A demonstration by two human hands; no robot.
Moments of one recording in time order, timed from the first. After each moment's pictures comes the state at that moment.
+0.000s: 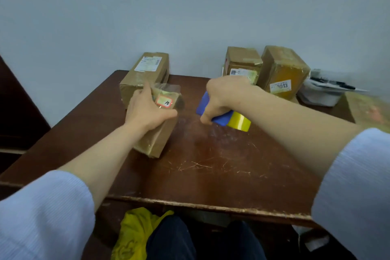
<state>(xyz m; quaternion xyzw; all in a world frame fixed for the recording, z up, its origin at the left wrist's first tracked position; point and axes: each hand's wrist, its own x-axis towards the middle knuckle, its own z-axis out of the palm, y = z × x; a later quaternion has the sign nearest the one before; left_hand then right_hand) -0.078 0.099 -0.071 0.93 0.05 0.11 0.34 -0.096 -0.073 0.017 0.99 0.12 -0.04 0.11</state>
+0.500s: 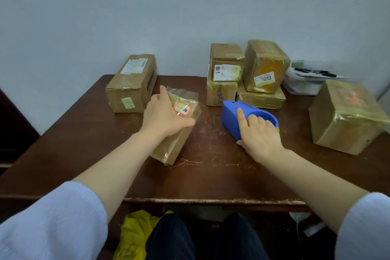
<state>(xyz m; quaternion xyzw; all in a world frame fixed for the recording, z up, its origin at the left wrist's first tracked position) -0.095 0.040 -0.068 0.95 -0.01 0.05 0.29 -0.138 -0.183 -0.106 0.98 0.03 0.06 0.16</state>
